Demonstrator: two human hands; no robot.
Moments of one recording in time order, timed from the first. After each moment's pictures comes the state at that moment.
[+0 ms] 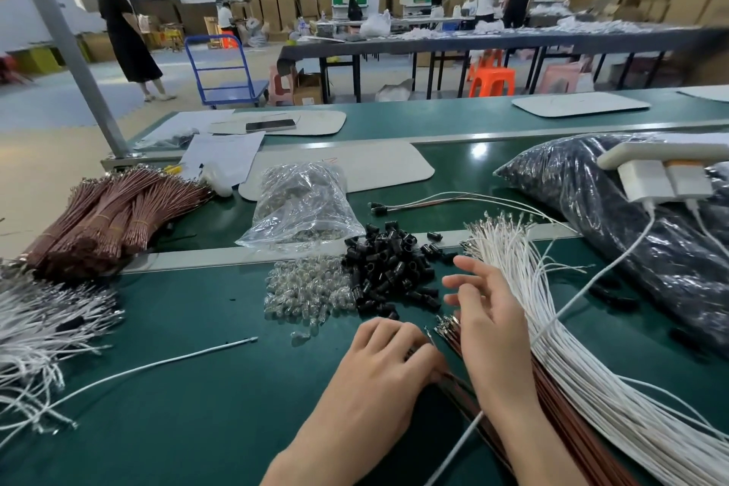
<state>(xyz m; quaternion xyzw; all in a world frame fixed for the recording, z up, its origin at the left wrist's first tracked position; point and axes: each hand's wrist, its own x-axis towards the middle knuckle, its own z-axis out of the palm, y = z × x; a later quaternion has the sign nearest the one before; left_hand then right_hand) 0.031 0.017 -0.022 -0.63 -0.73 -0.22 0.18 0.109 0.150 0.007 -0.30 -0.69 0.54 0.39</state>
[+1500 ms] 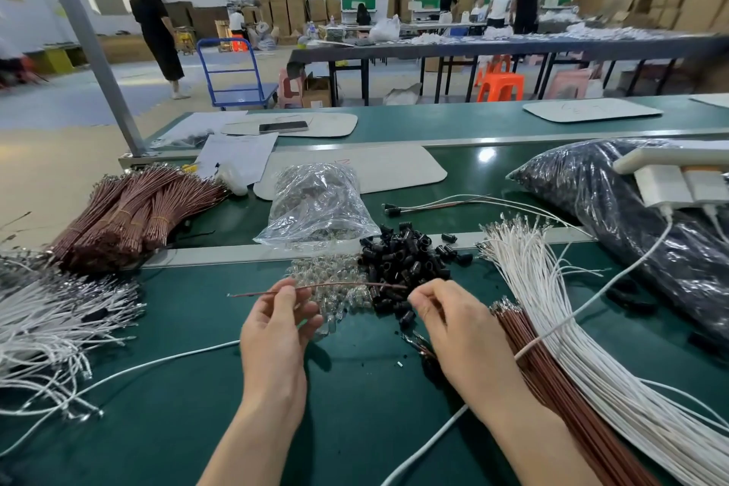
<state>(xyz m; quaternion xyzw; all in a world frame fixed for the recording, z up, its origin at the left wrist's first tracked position) -0.026 -0.023 0.005 0.05 -0.52 -0.85 -0.10 0.094 0.136 0.004 -0.20 -0.91 0.26 0.26</state>
